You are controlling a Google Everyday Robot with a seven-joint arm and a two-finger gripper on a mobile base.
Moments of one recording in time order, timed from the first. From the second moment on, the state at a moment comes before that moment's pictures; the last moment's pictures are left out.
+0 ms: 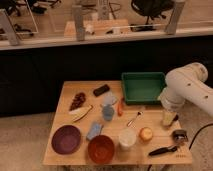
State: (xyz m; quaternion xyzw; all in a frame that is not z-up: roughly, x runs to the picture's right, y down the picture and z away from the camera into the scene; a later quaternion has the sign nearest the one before) arm 0.286 0.111 0.683 -0.28 0.02 0.02 0.96
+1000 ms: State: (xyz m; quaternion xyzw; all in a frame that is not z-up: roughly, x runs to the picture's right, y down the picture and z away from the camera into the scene) arm 0.173 0.044 0.740 -0.19 -0.16 -0.23 0.94
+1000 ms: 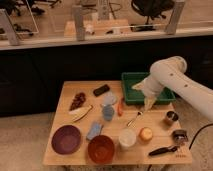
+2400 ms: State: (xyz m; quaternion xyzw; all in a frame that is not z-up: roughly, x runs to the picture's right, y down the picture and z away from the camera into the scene) arm 0.065 0.016 0.773 -0.11 -0.27 -0.45 0.84
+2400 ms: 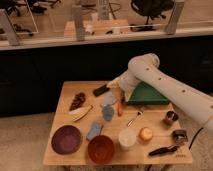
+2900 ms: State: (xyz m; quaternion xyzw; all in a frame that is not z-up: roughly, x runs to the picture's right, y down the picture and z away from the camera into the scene) arm -0.034 -0.003 0.784 -0.06 -0.37 -0.58 0.72
